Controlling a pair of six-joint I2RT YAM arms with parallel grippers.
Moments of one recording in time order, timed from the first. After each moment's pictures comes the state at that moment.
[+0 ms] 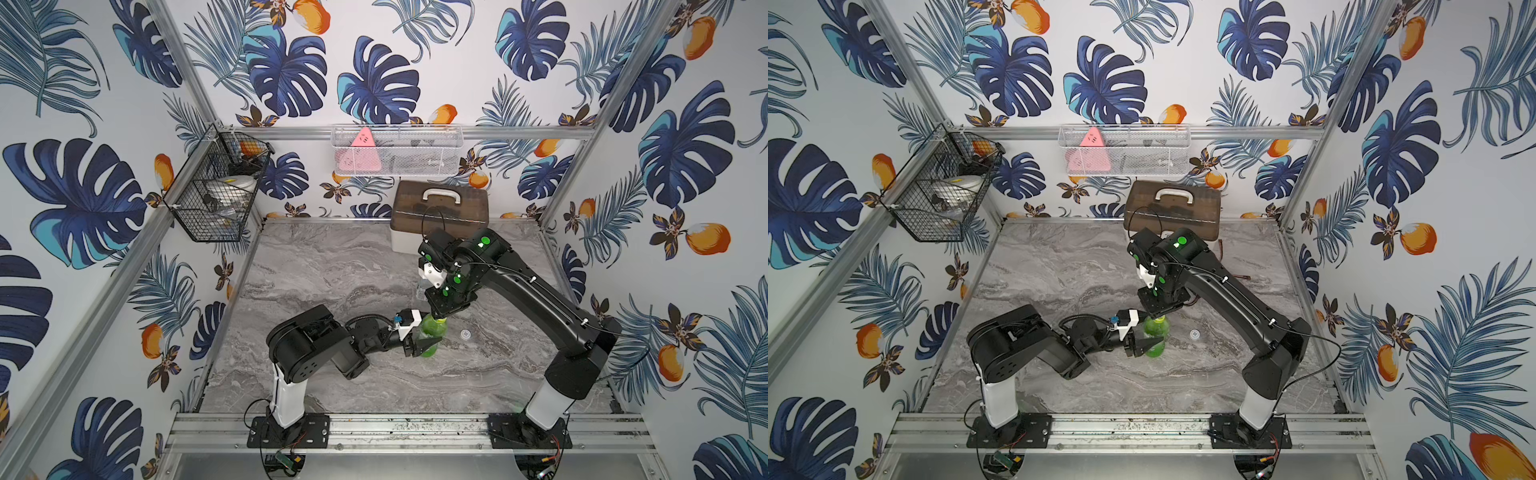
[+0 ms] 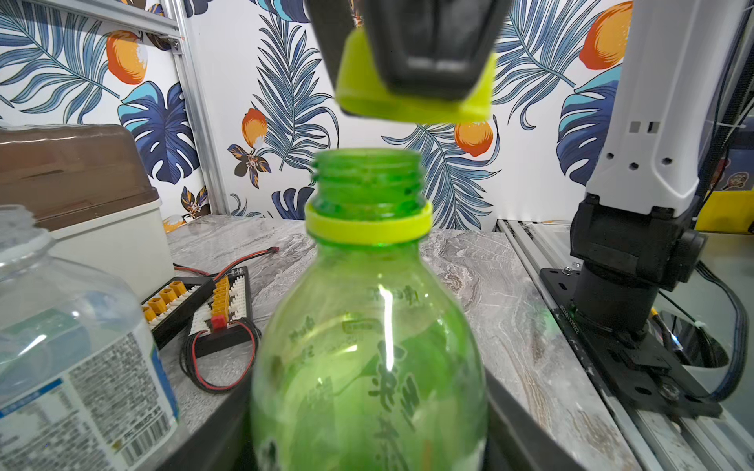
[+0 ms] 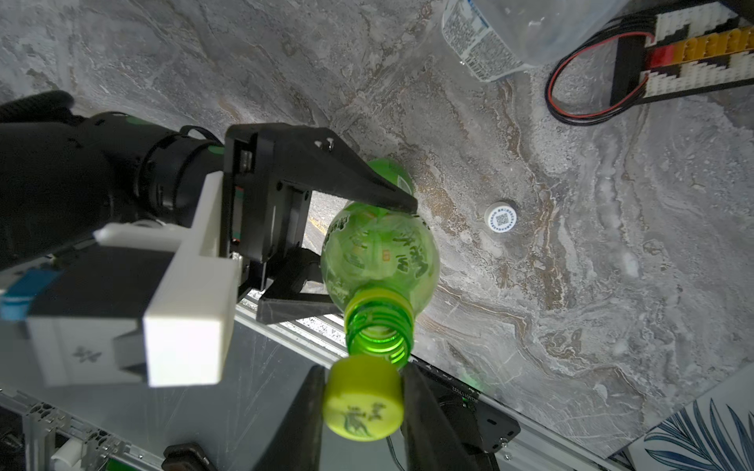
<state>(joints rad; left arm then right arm) -0.76 1.92 0.48 1.52 0.52 -0.03 0.81 1.73 1.93 -1.64 -0.04 0.31</state>
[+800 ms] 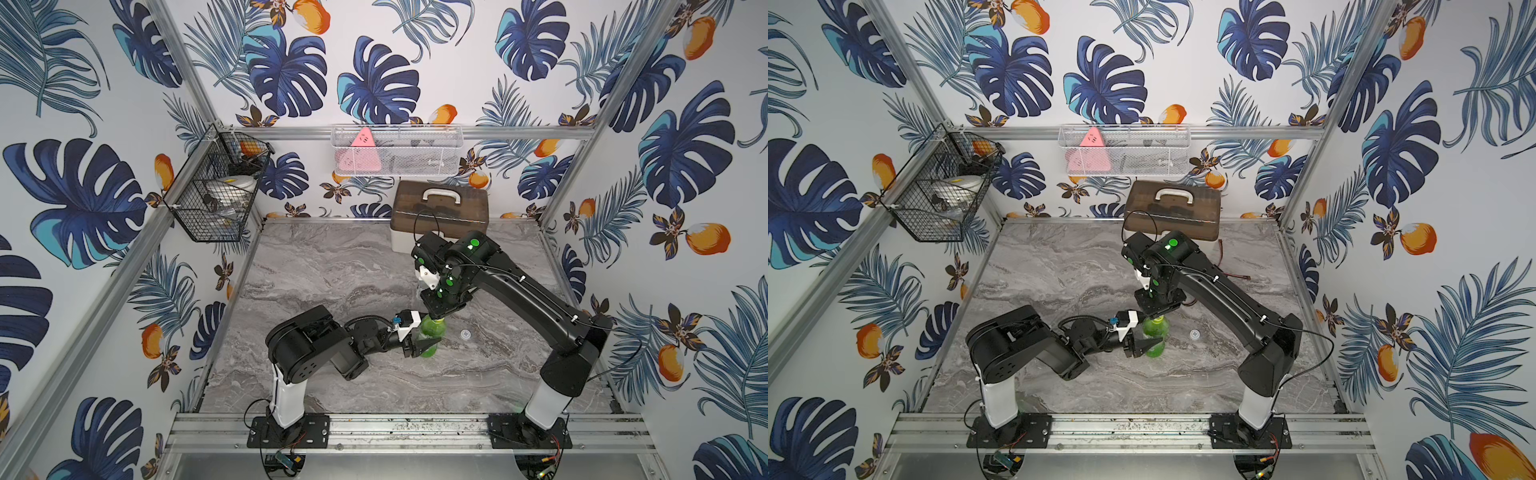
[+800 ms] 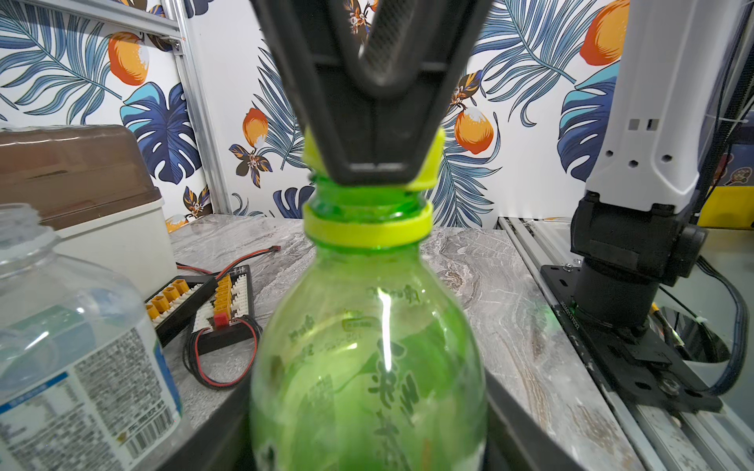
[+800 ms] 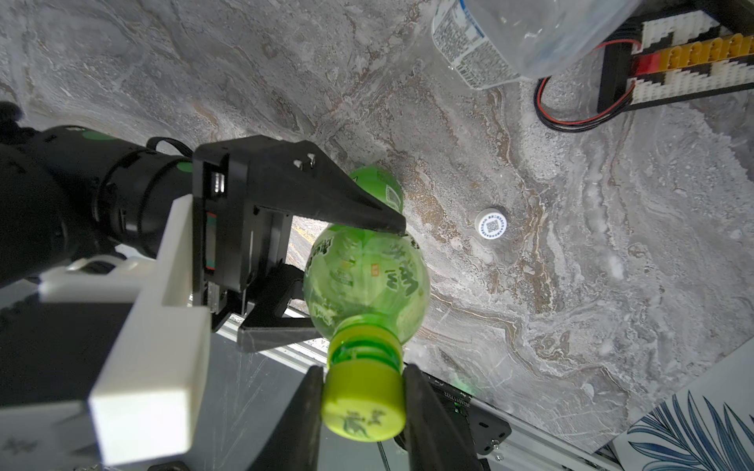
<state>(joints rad) -0.77 1.91 0.47 1.53 0.52 -0.01 0.83 1.77 1.93 -1.63 0.00 0.31</state>
